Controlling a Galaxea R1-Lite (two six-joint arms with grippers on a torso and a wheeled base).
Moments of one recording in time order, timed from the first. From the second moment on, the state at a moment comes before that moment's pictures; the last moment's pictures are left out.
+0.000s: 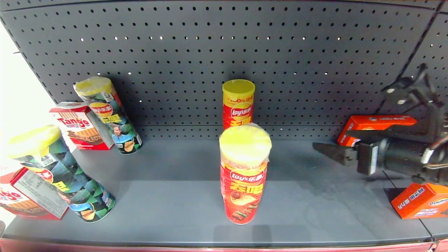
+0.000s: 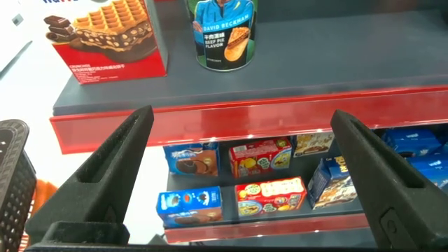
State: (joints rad) left arm 0.00 0.00 0.00 0.00 -0.06 0.04; right arm 0.50 1.30 -0.83 -0.25 -0.04 0.00
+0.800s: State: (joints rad) left arm 0.00 0.00 0.00 0.01 -0.07 0.04; right arm 0.11 0.25 -0.15 -0.14 -0.13 -0.10
